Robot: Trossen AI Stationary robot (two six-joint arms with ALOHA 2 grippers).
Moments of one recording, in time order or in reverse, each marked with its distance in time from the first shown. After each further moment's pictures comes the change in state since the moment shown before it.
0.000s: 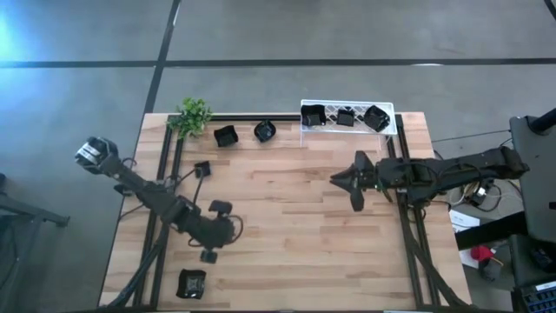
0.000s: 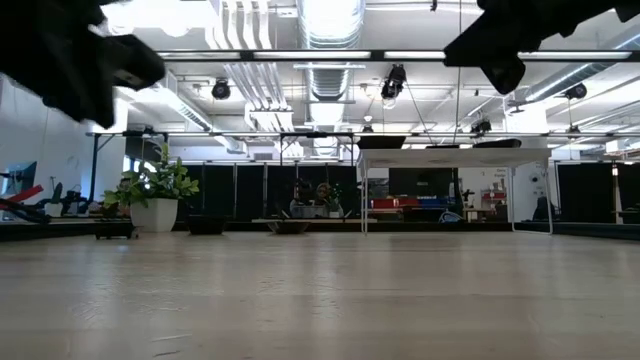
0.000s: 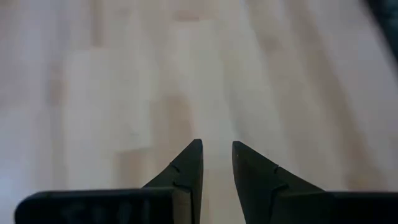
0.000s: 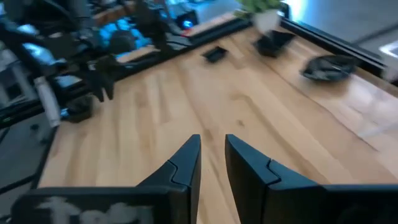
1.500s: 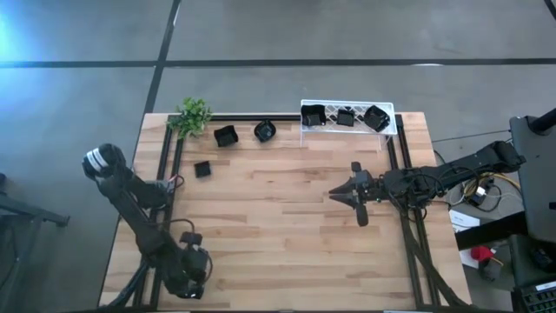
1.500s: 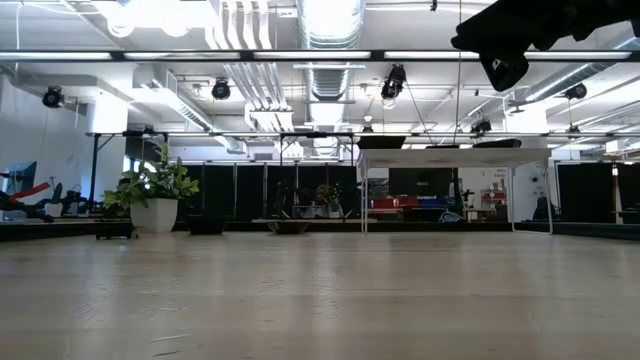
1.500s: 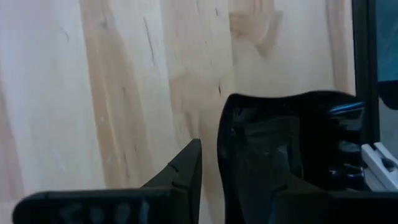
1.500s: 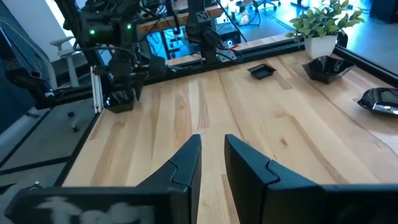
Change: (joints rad) left arm -0.449 0.147 -0.072 -0.008 0.112 -0.622; right arm 0.143 0.001 -0.129 0.264 -0.003 -0.121
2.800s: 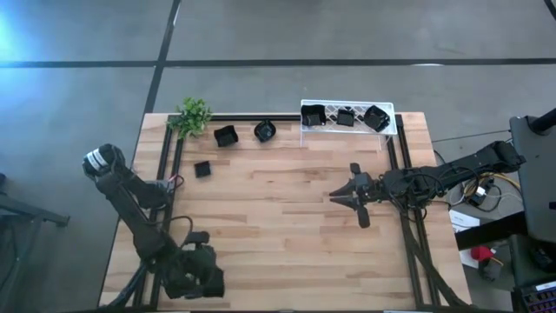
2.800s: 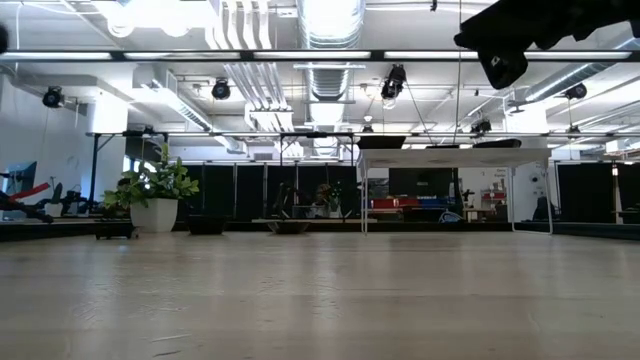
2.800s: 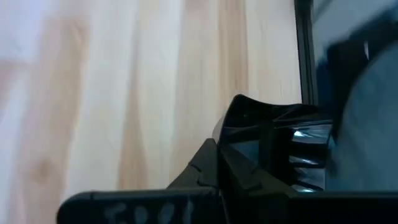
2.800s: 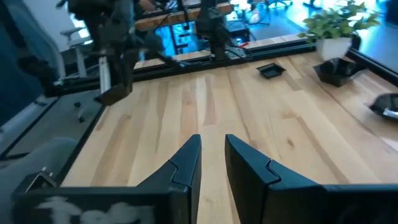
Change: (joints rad) left arm 0.046 0.007 0.203 -0.085 -0.269 -0.052; right arm 0.000 0.000 0.000 -0.005 -0.041 -0.039
